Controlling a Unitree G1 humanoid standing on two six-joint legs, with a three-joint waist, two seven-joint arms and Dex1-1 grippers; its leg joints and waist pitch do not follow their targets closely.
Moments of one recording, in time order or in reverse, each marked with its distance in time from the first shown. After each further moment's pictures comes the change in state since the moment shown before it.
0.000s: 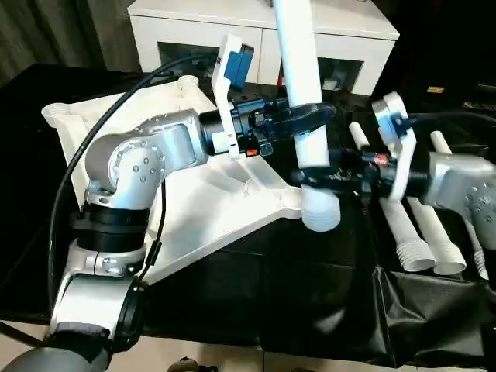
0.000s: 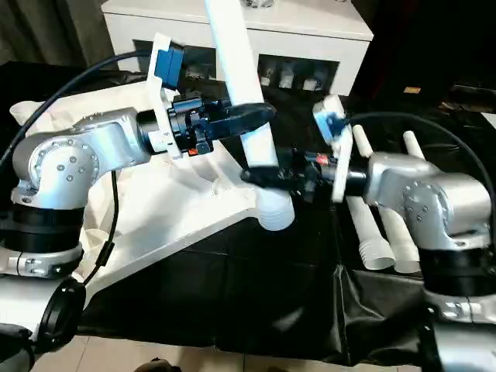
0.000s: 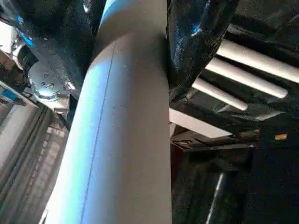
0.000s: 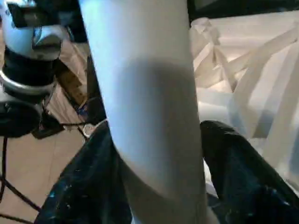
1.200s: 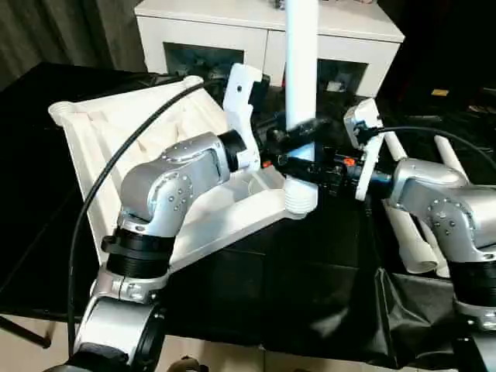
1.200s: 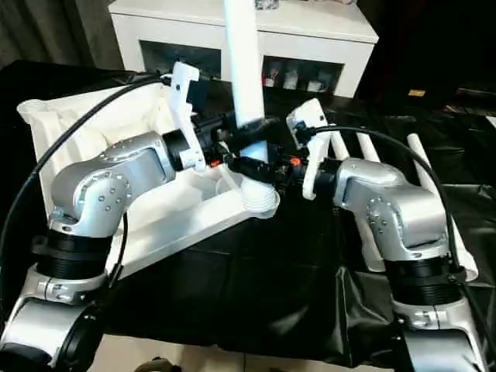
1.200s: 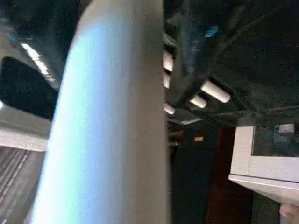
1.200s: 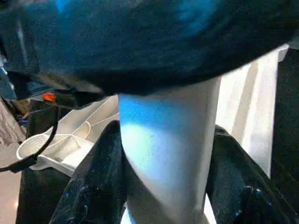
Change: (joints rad) left arm 0.111 -0.133 -0.058 -0.042 0.190 -0.156 0.295; right arm 0.016 0.151 0.046 0.000 -0.162 -0.188 -0.224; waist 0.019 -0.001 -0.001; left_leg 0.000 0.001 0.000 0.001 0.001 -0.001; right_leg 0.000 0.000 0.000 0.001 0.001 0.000
